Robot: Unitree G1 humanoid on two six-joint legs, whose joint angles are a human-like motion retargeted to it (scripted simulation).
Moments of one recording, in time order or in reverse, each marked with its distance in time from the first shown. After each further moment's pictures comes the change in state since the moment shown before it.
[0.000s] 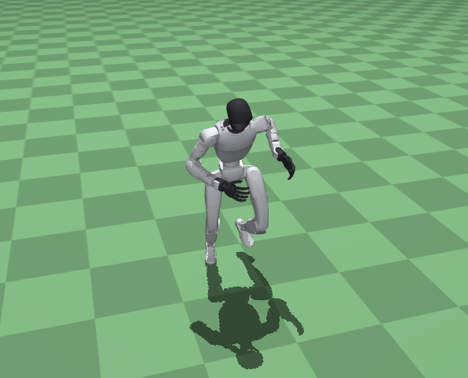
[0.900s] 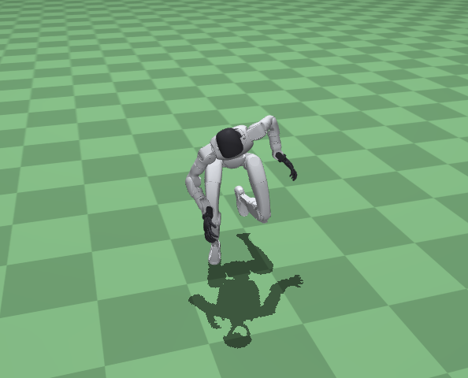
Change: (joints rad) left arm -0.302 -0.063 -0.331 0.548 -0.030 0.209 0.248; right arm -0.324 -0.360 -0.166 0.429 0.129 0.081 -0.501; waist 0.025 0.485 0.159; left_leg -0.387 0.132 -0.186 0.555 0.168 -0.111; right_leg -0.903 -0.008 -0.135 0.607 0.053 -0.062
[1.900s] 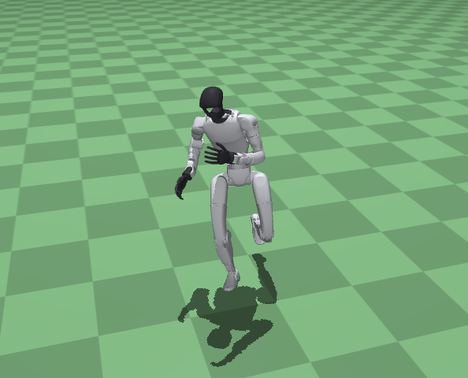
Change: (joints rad) left arm -0.789 -0.238 0.040 -0.368 0.230 -0.047 -0.432; right arm 0.827 0.462 -0.163 -0.196 0.073 -0.129 0.230; waist -0.430 -0.350 -0.028; left_leg 0.690 -0.121 0.100 -0.323 -0.142 0.004; right_leg 0.681 0.073 0.012 -0.399 0.044 0.048
